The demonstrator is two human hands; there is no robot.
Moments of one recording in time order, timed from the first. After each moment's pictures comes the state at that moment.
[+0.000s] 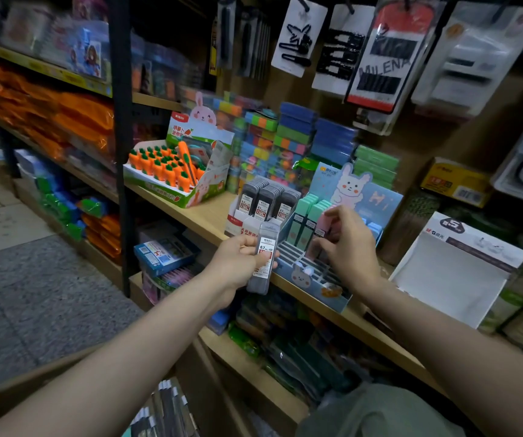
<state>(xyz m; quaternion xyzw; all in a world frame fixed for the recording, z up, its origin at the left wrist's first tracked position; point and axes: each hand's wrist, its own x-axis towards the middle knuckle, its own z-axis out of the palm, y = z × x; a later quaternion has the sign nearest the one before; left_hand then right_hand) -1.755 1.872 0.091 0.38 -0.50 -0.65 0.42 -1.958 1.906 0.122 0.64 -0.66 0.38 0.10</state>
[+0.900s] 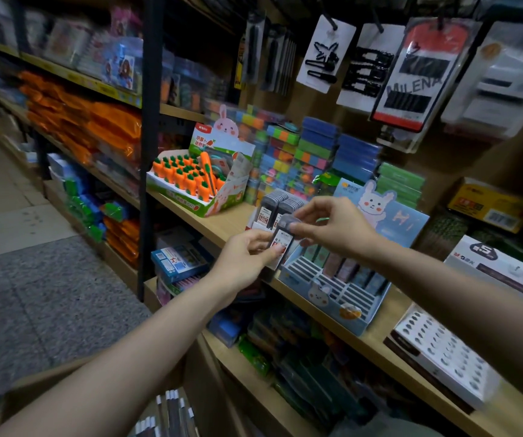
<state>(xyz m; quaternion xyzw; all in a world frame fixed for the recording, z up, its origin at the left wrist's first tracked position) -1.738 1.851 0.094 0.34 -0.61 -0.53 0.48 -1.899 1.881 0.192 0.69 -0.60 0.35 -0.18</state>
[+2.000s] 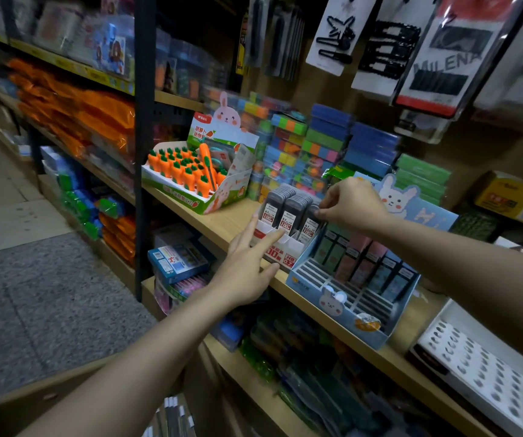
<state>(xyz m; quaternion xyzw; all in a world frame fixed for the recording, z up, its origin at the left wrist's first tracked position) -1.739 1.817 0.066 0.43 -0.81 -0.24 0.32 -1.933 1.809 0.193 0.67 -0.72 0.18 0.07</state>
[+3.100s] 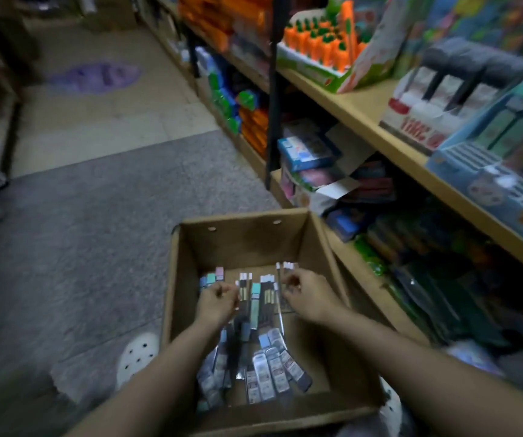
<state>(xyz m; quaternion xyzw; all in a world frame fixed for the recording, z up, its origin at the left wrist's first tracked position) -1.590 2.016 -0.144 0.74 -0.23 -0.48 0.42 -1.765 1.959 -0.113 0.73 -0.57 0.08 -0.36</state>
